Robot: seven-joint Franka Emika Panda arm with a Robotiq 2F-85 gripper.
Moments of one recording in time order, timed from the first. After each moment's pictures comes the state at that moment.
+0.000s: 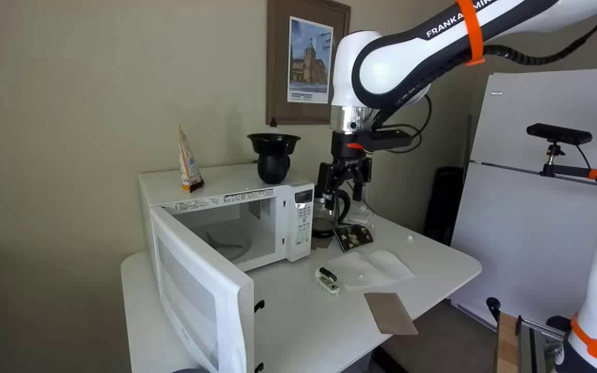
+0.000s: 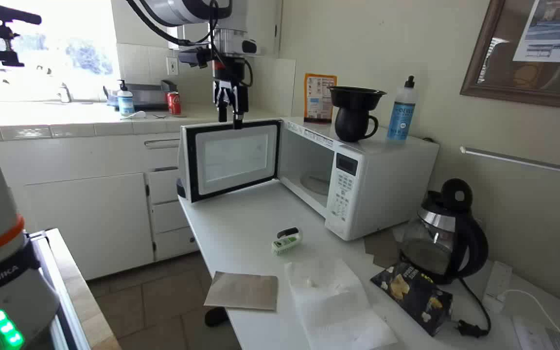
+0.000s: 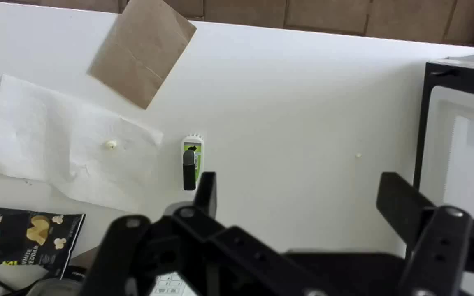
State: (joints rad) arm -0.02 -0.27 0.08 -2.36 -0.03 2.12 0.27
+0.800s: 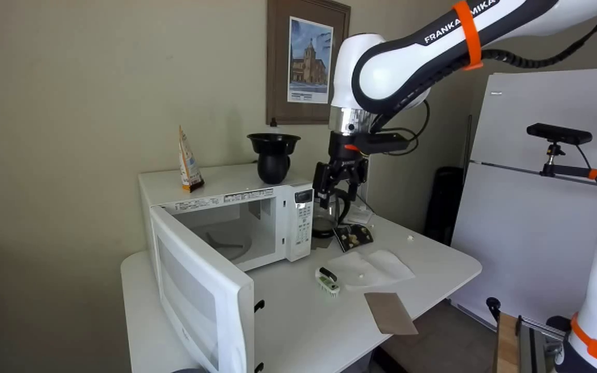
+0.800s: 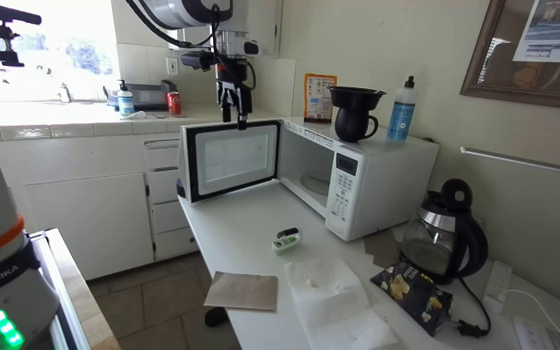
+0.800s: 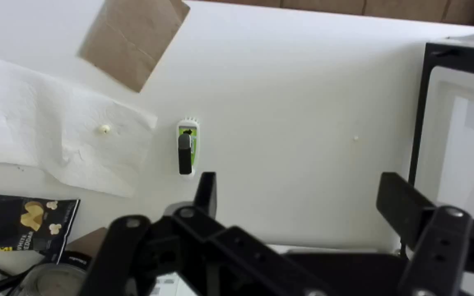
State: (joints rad) arm -0.02 -0.26 0.08 -2.37 -0.03 2.20 0.27
